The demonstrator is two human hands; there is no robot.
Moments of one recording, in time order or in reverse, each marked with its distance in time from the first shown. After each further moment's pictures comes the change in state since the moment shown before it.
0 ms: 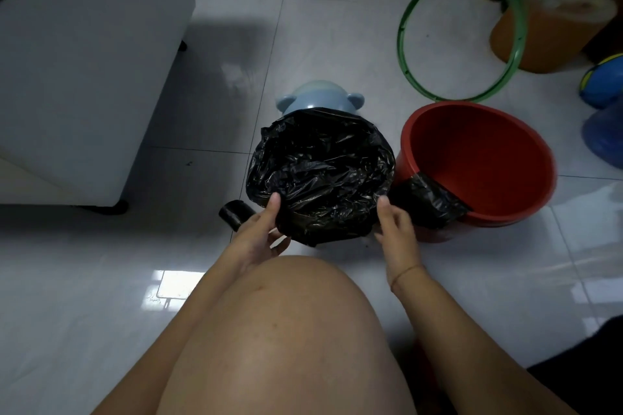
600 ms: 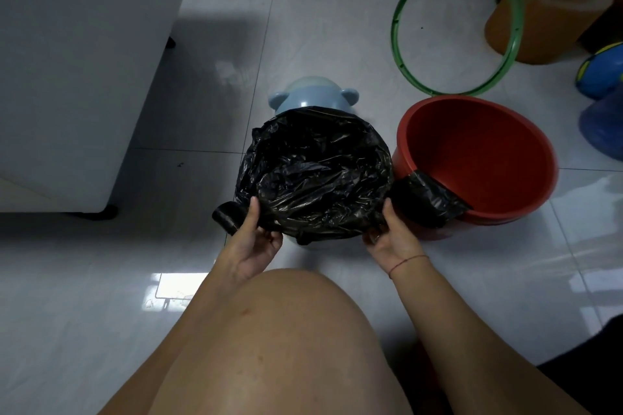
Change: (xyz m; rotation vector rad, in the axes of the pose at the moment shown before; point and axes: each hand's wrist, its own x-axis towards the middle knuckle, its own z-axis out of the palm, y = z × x) left_hand 0.012 0.000 0.003 -0.404 -0.017 -0.129; right_hand 0.035 0.013 -0.003 0.698 -0.071 0.371
